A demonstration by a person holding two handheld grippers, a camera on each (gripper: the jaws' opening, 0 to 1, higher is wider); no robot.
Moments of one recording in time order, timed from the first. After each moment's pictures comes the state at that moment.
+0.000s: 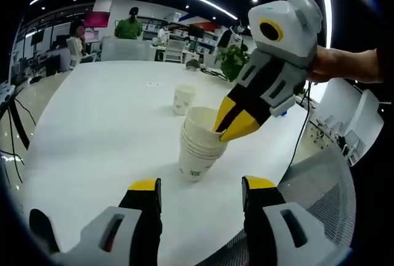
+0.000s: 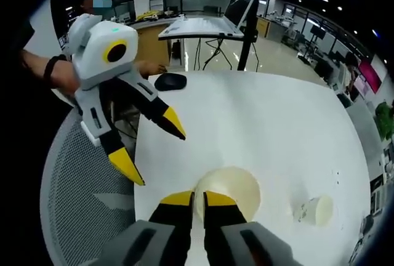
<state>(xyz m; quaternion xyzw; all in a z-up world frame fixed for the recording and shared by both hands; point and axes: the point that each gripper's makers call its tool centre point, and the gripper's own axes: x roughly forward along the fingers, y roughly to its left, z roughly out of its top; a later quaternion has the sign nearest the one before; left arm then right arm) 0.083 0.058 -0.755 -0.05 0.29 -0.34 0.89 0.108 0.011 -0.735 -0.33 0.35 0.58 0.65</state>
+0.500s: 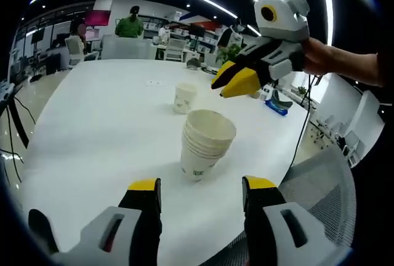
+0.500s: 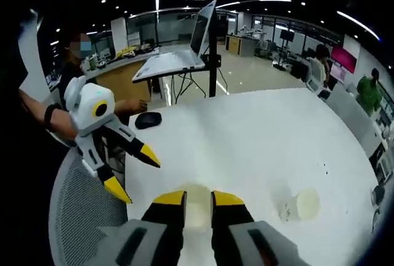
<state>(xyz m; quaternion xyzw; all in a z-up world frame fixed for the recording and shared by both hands) 0.087 0.056 -0.757 -0.06 0.30 -0.34 0.89 0.160 -0.003 -0.686 -0.21 0.32 0.54 0.75</state>
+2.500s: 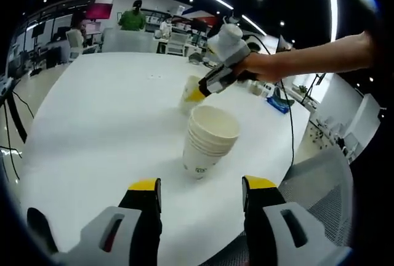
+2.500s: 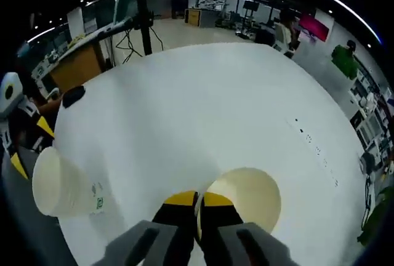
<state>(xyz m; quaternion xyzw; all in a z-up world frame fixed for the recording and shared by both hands) 0.090 0.056 -0.764 -0.06 0.32 -0.34 0.88 0.277 -0.069 -0.803 -0.27 0.40 0.43 0.76</state>
